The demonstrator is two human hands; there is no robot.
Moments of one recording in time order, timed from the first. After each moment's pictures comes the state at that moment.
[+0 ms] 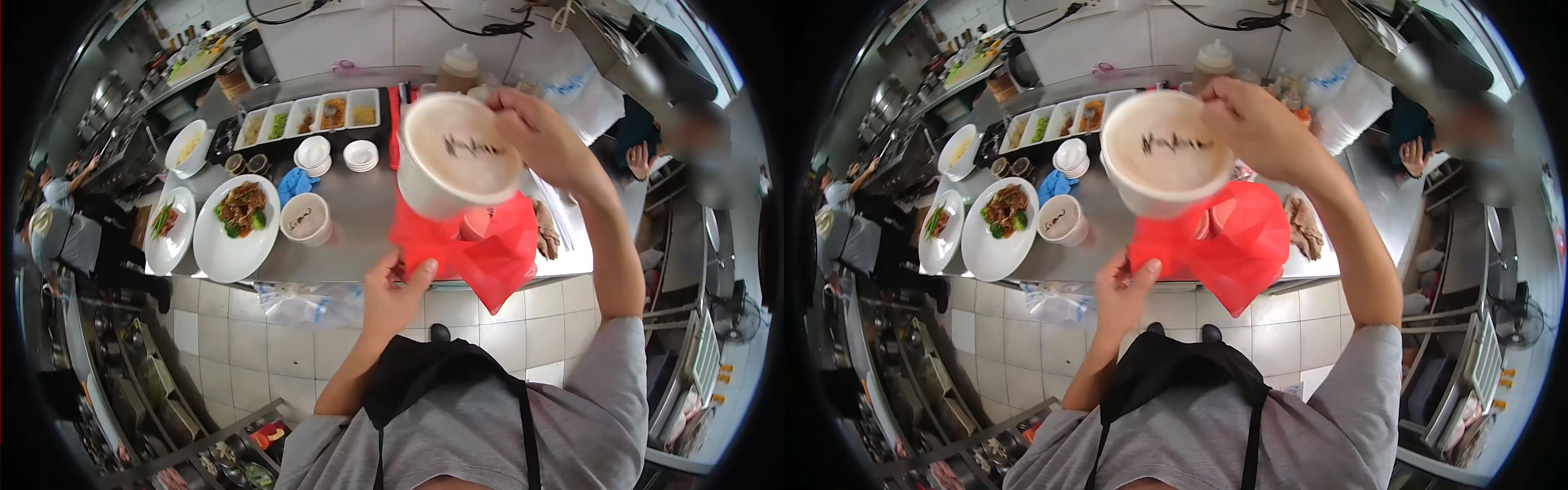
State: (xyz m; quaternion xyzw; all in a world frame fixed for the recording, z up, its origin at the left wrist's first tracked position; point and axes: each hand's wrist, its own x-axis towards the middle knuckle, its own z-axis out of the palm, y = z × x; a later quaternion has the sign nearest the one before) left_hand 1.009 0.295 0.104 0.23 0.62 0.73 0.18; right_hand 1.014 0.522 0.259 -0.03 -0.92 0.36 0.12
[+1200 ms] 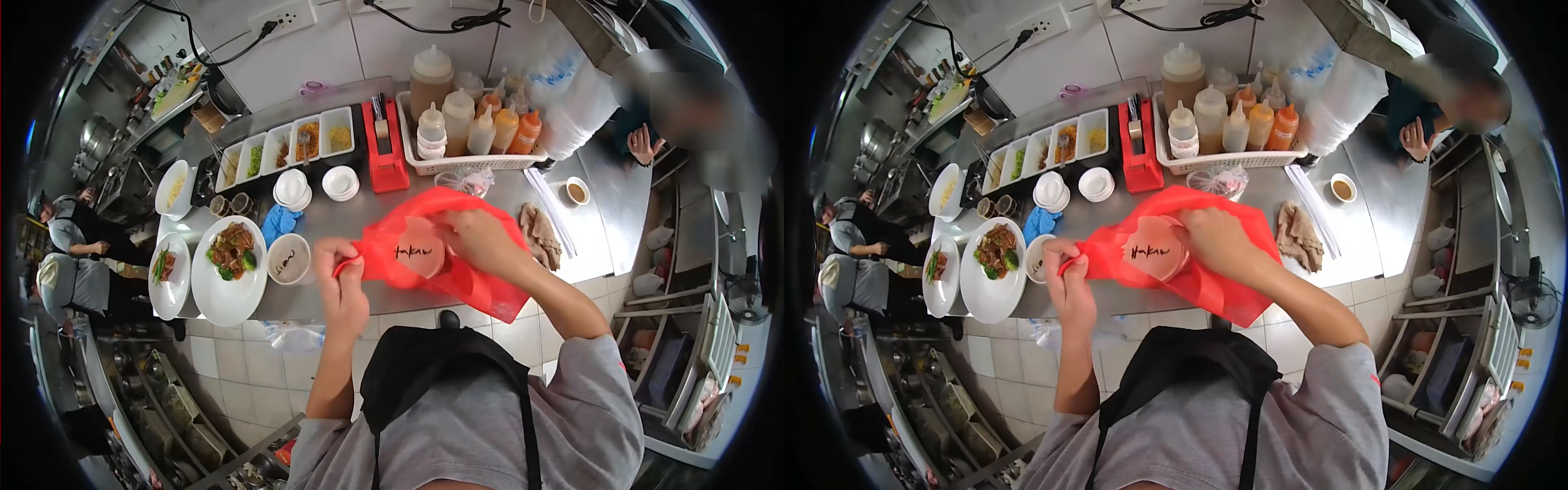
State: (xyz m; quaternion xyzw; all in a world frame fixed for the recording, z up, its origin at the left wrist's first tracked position) left_hand 0.944 0.321 0.121 0.30 0.64 0.71 0.00; right_hand 1.012 0.532 0.106 -0.08 -0.94 0.29 0.13
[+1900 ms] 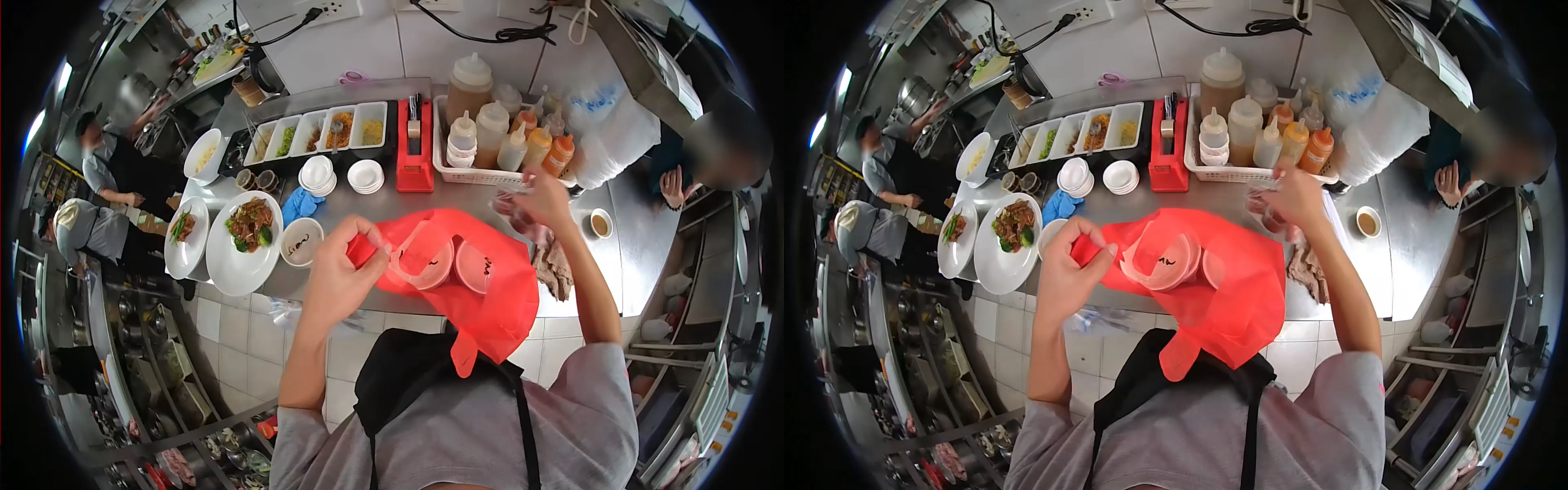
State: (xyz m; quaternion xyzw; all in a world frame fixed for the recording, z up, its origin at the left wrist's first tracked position) left_hand 0.935 0.332 0.164 0.35 0.77 0.53 0.01; right_hand 0.993 0.668 0.083 -0.25 -0.94 0.22 0.10
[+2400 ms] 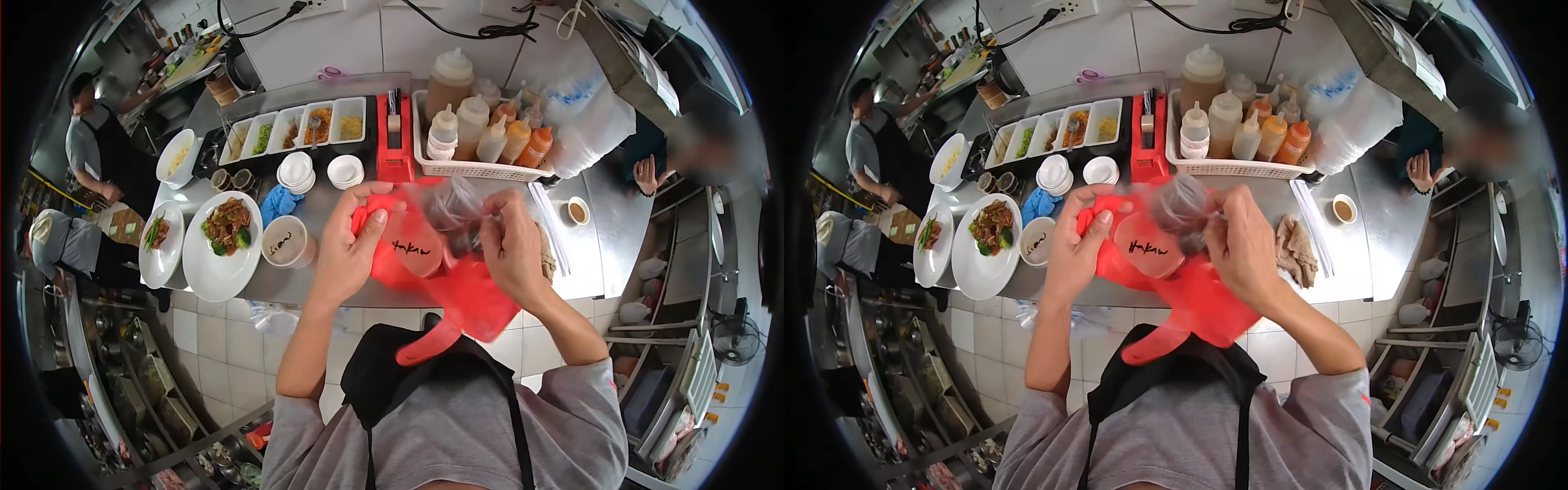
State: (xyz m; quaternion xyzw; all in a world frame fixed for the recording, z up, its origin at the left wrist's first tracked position) left_hand 0.921 0.344 0.149 0.32 0.61 0.69 0.18; right_hand 1.046 0.527 0.150 -0.07 -0.89 0.32 0.31
